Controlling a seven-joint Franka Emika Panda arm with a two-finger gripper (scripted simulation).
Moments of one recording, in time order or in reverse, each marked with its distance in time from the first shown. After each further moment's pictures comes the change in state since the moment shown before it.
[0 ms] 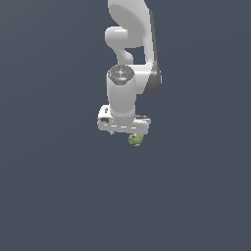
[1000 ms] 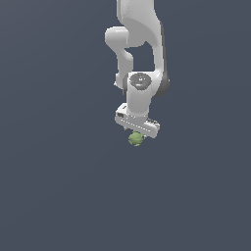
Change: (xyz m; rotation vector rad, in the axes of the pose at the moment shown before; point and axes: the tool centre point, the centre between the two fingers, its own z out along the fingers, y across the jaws) arm -0.051 -0.049 0.050 -0.010 0.010 0.341
